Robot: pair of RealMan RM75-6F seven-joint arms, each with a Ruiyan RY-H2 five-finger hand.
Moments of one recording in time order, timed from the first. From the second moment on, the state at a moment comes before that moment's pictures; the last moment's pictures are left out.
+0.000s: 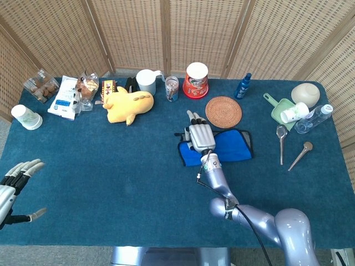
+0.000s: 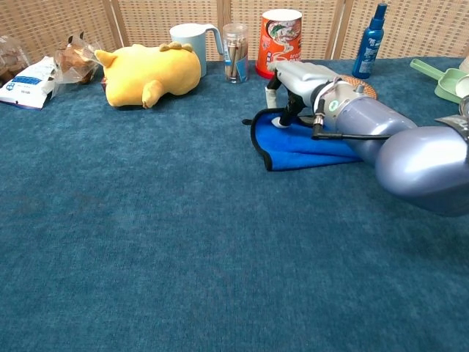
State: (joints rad) left arm -0.11 -0.79 0.10 -1.86 1.71 1.45 -0.34; right arm 0.98 -1.97 0.41 -0.93 -0.91 0.92 -0.38
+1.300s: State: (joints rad) left arm -0.10 -0.79 0.10 -1.86 1.72 1.48 -0.35; right arm 1.02 -2.09 0.46 -0.70 -0.95 1.05 -0.37
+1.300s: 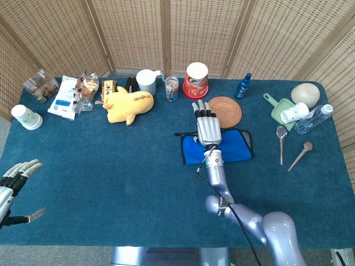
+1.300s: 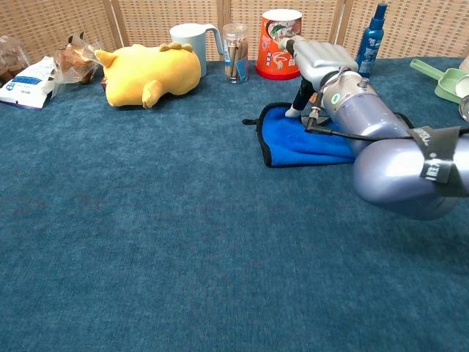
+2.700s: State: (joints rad) left arm -0.10 -0.78 0.09 -1.85 1.69 1.47 -0.36; right arm 1.07 -2.15 0.53 -0.55 -0.94 1.00 -0.35
